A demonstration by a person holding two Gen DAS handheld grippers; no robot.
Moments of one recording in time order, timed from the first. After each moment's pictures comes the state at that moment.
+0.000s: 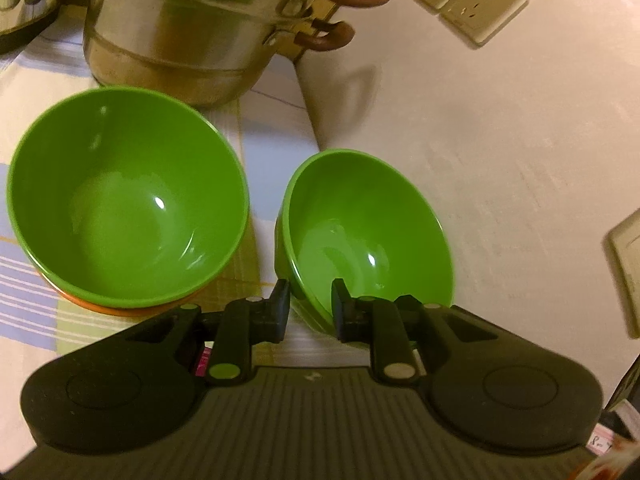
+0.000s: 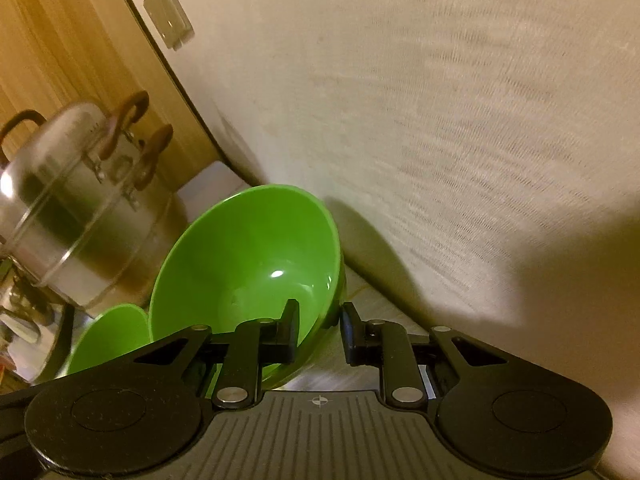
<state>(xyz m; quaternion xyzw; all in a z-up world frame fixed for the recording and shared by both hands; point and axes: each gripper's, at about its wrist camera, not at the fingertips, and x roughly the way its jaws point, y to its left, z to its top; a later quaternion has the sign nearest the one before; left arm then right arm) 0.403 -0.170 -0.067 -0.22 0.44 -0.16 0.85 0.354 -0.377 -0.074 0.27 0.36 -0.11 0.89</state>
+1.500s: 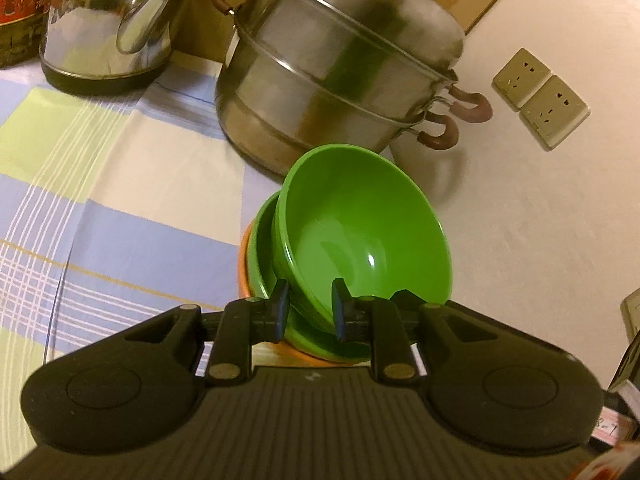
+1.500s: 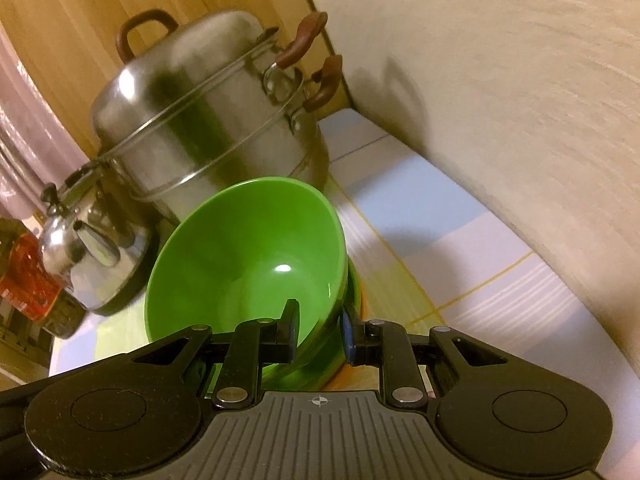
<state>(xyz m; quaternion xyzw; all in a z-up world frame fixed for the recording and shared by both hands) 0.394 -0.047 -0.044 -0.23 0.42 -0.08 0.88 0.385 -0.261 -0.062 0.23 0.39 0.02 0.89</state>
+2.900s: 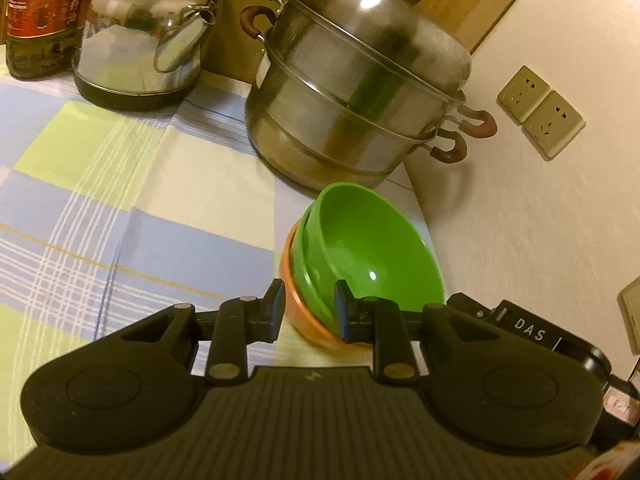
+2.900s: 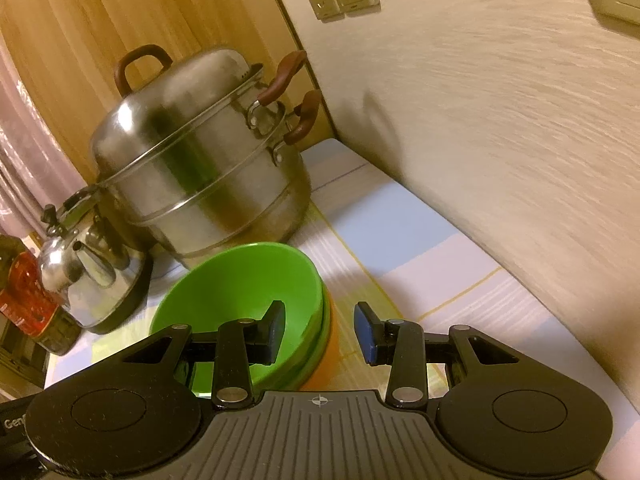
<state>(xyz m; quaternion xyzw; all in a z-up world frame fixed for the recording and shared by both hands) 0.357 -0.021 -0.031 -0.22 0.40 -0.06 0.89 0.356 -0.281 -0.049 0.23 0.35 0.00 0.91</state>
